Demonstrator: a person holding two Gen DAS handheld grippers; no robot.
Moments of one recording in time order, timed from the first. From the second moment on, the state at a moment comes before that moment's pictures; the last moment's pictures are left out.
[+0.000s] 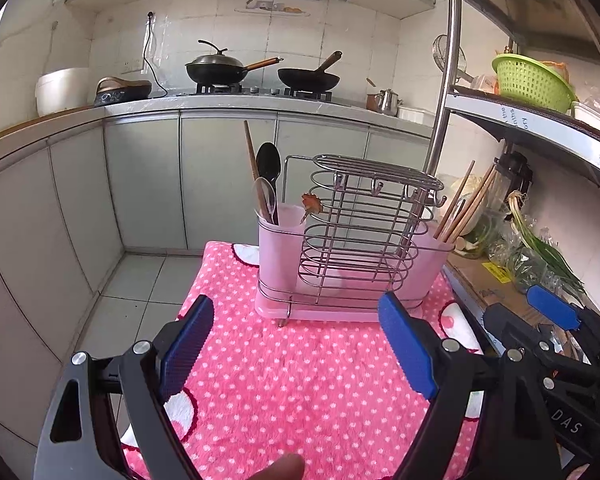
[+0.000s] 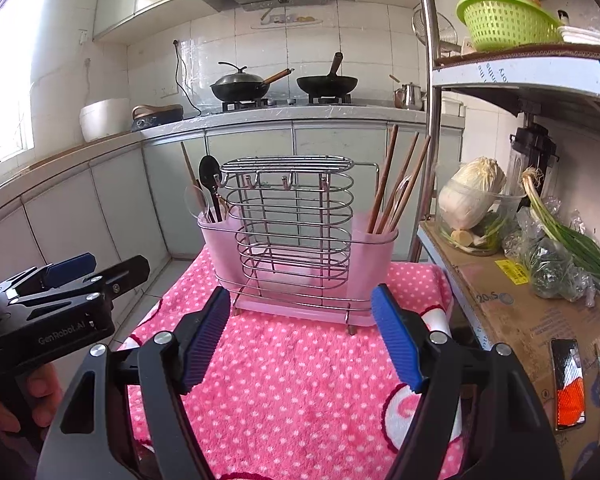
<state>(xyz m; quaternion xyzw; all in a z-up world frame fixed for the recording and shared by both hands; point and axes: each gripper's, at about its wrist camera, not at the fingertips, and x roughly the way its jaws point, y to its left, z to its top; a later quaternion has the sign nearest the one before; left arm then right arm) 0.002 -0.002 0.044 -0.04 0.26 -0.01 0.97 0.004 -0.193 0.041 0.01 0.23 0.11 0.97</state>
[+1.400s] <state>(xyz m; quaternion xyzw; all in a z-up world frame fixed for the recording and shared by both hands) 0.001 -0.008 0.045 -0.03 0.26 -0.01 0.97 0.006 -0.192 0.037 0.00 0.24 0.11 0.96</state>
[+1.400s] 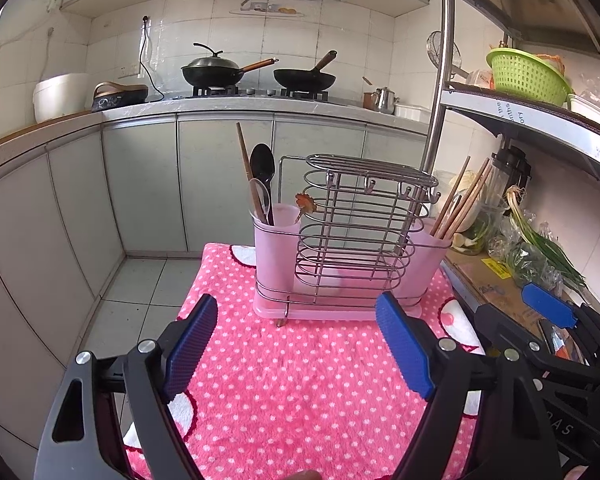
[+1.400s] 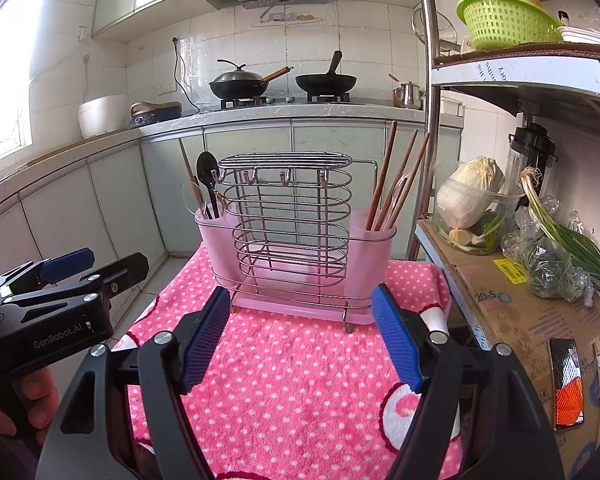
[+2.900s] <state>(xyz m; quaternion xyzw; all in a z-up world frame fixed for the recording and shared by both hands) 0.003 -0.011 0.040 -0.02 0.27 -0.01 0.96 0.006 -0.197 0.038 0.00 0.24 0.10 0.97</state>
